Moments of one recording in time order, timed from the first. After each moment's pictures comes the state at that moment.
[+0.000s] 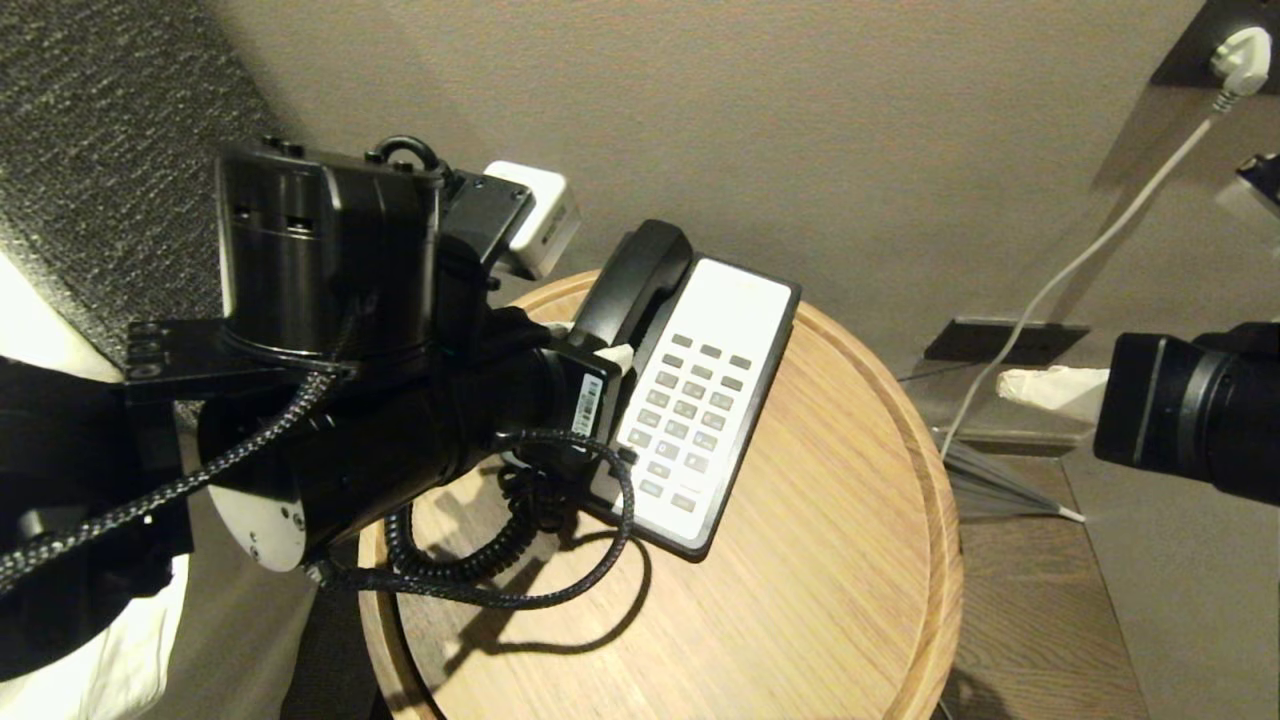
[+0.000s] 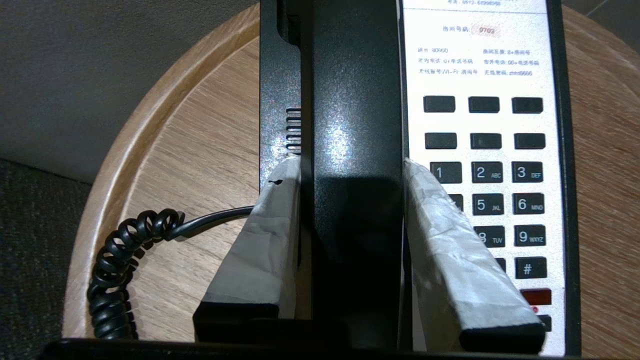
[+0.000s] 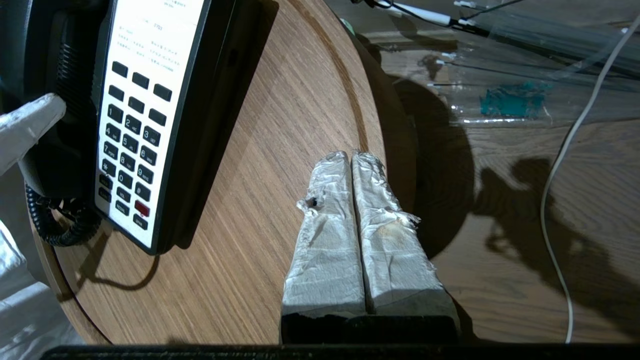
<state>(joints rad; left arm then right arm) -0.85 1.53 -1.05 -0.23 0.34 0.05 0.74 1.22 -0.99 0.18 -0.37 0.51</state>
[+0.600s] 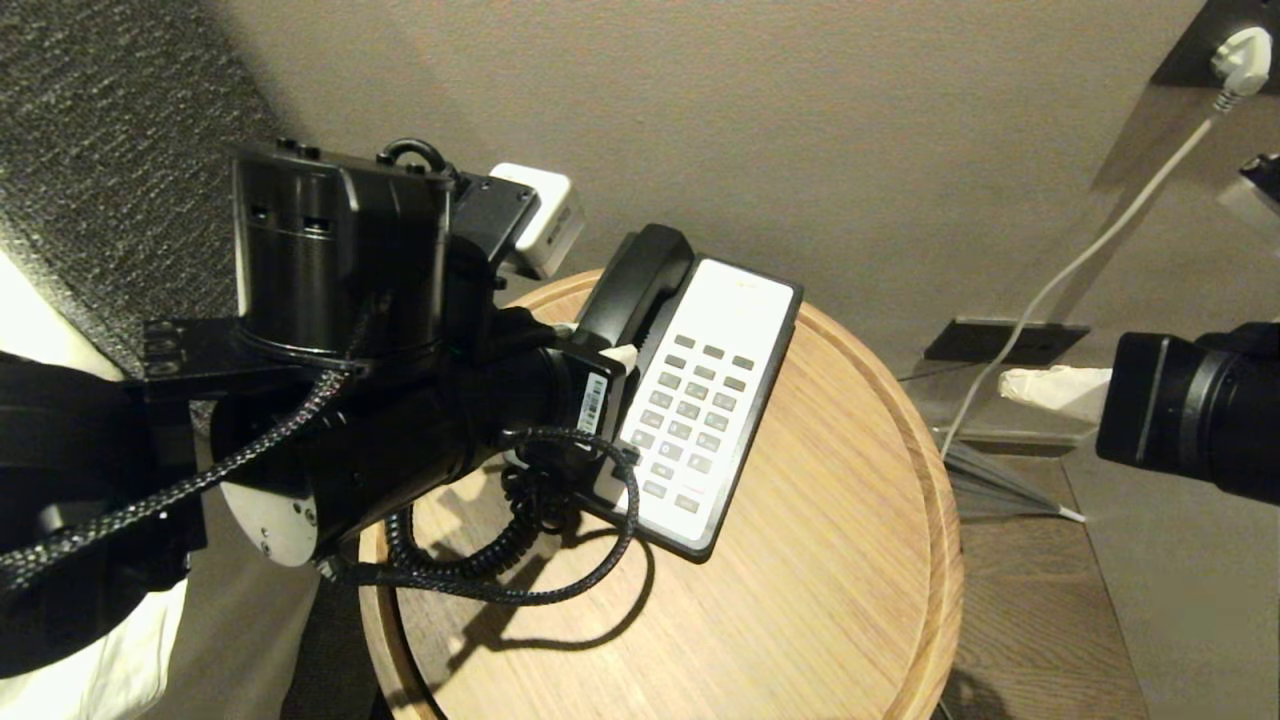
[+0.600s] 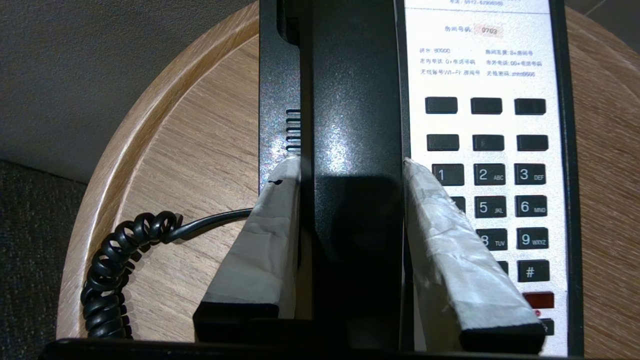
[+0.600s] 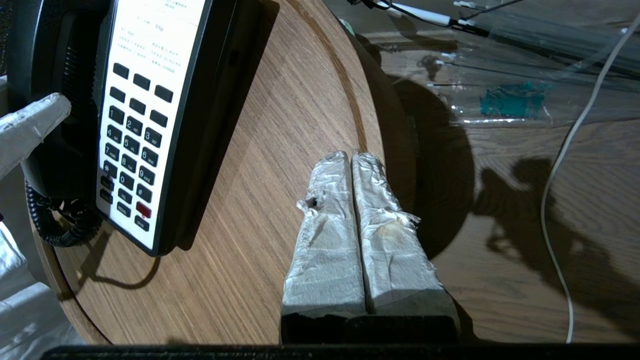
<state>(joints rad) -0.84 1.55 -1.06 -0.23 0.33 0.04 0.74 1.22 -0.99 0.18 -0.37 0.51</state>
